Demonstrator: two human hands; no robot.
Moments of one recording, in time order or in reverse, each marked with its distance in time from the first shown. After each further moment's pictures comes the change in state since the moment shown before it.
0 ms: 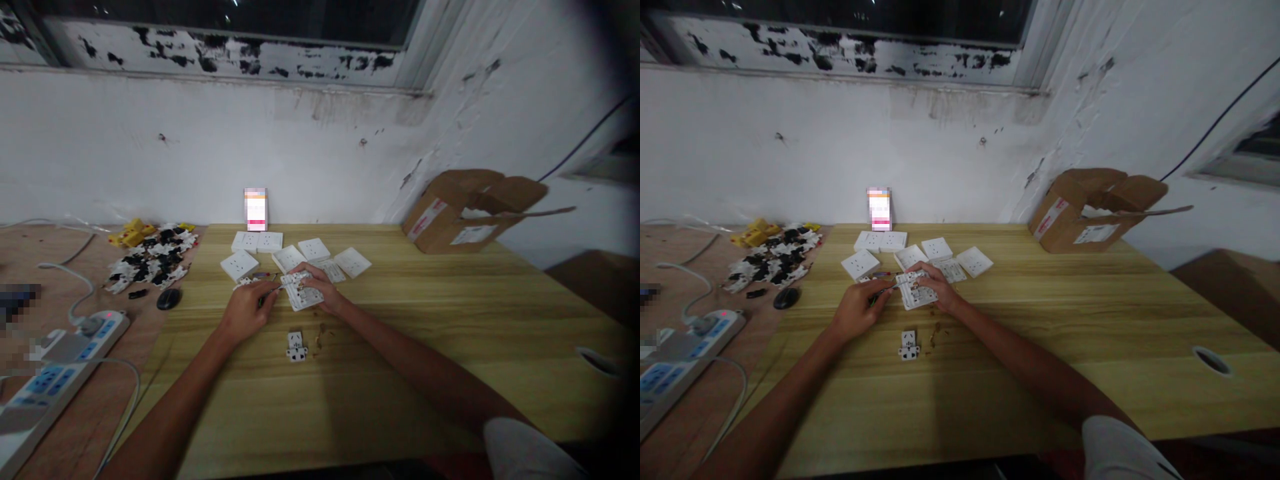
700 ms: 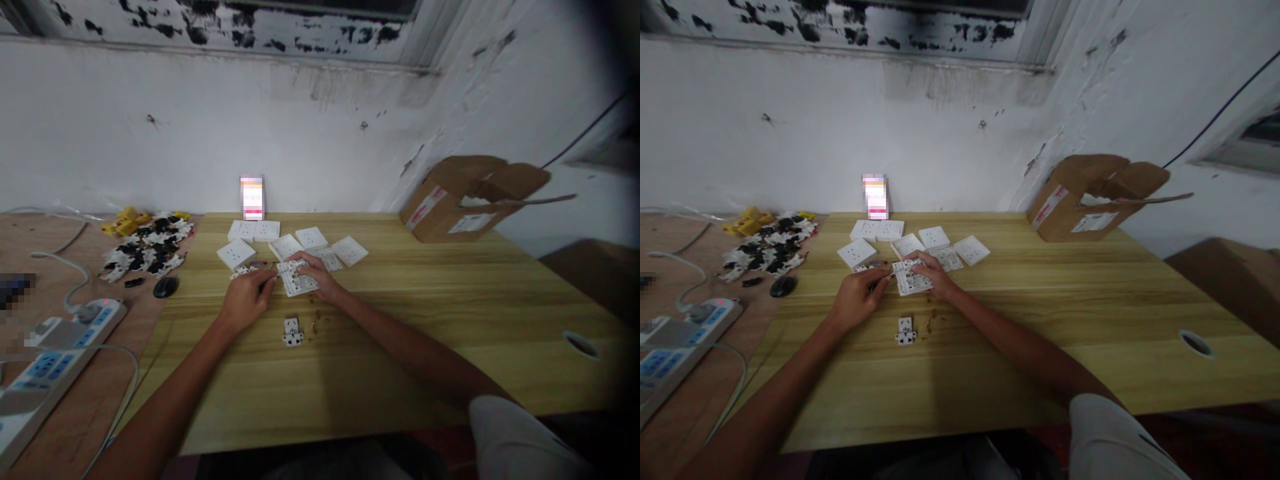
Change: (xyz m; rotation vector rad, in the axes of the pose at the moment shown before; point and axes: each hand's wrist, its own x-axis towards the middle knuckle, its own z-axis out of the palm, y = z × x) left_hand -0.002 0.005 0.006 0.077 0.012 -0.061; right_hand 0.005 0.011 -0.004 -0.015 0.013 -0.006
